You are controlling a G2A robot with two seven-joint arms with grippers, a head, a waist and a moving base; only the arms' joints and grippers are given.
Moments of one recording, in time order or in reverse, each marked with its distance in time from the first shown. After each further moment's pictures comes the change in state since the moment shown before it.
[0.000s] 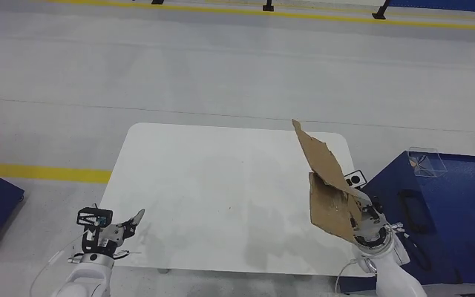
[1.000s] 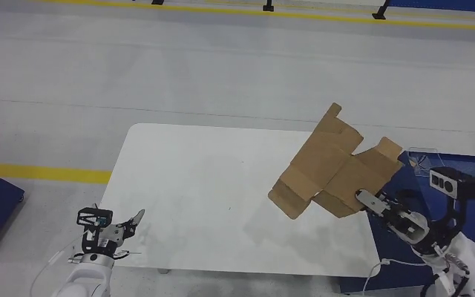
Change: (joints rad) left arm 0.000 0.000 0.000 0.000 0.000 0.000 0.000; right arm -0.191 0.022 0.522 -0.345 -1.091 -0.588 -0.283
